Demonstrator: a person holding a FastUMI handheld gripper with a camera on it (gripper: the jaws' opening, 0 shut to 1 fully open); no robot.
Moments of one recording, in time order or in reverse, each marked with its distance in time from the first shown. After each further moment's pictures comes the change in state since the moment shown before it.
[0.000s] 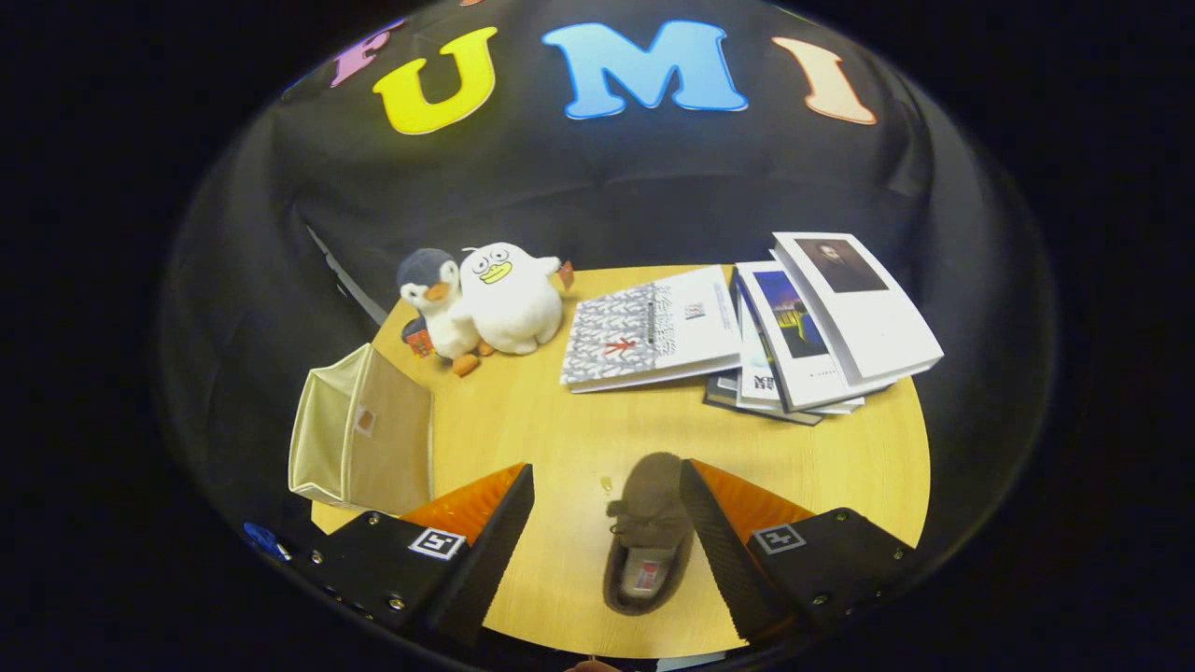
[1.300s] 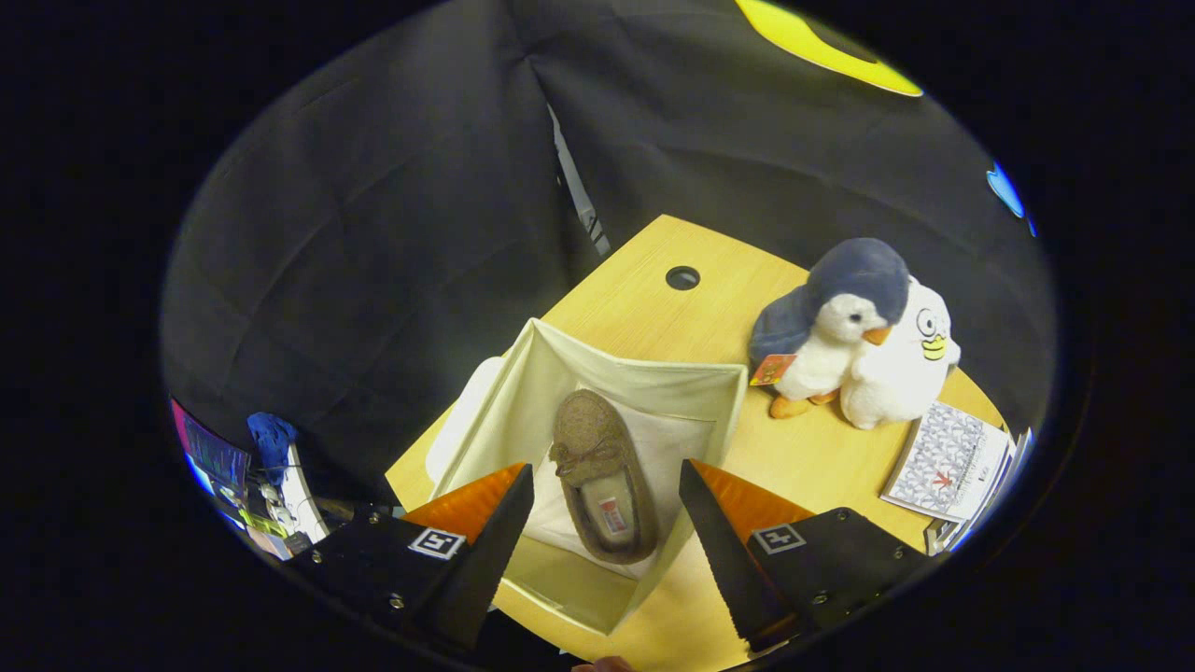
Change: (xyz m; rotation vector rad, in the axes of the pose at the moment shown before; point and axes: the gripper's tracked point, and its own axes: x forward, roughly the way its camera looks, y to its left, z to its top) arm 0.085 0.386 0.014 -0.506 0.198 0.398
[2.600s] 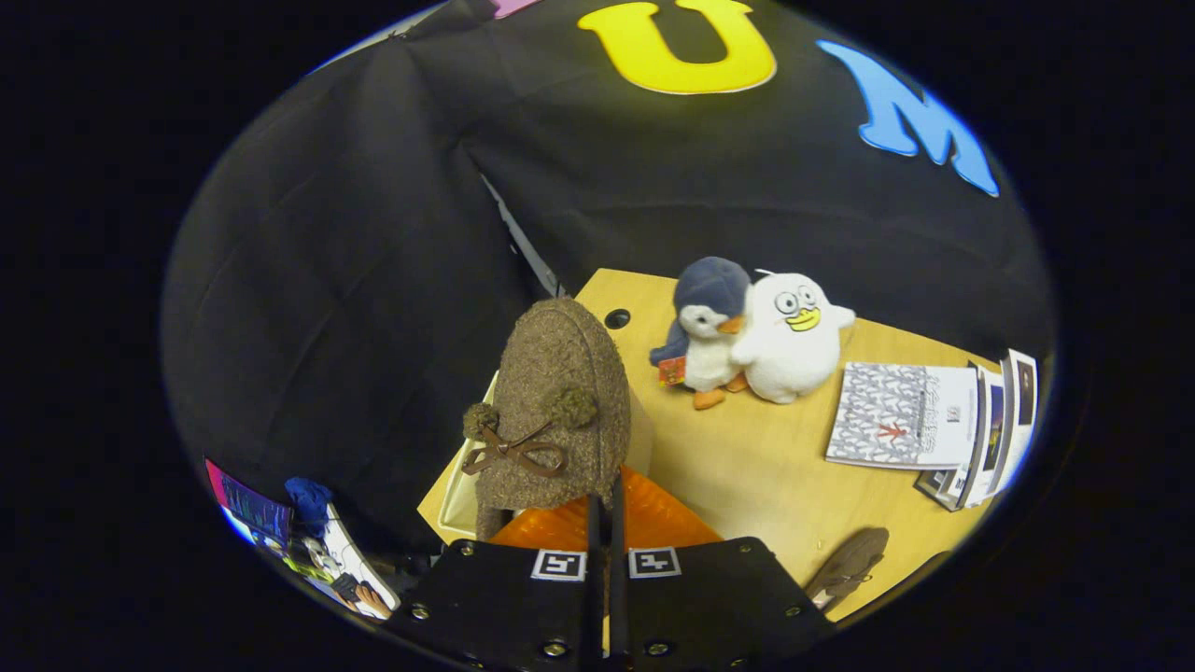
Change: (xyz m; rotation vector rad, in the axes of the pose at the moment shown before) arm -0.083 -0.041 0.000 0.150 -0.123 0.006
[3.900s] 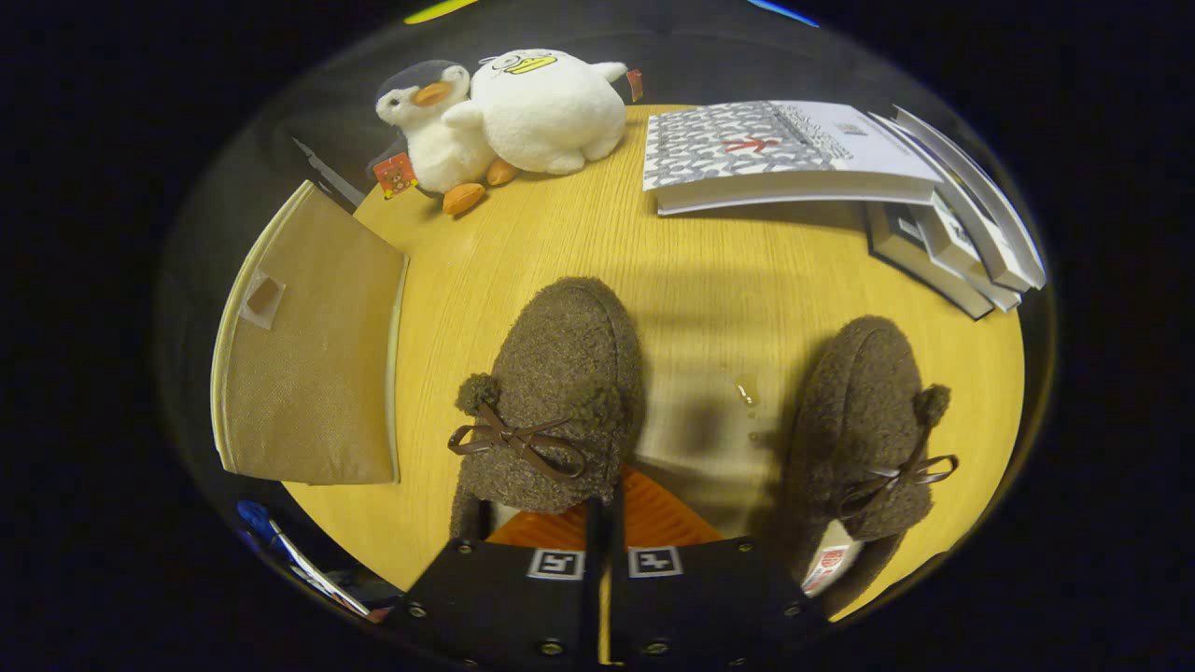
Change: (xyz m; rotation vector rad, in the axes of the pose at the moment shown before) arm 0.059 -0.192 -0.255 0.376 0.219 -0.293
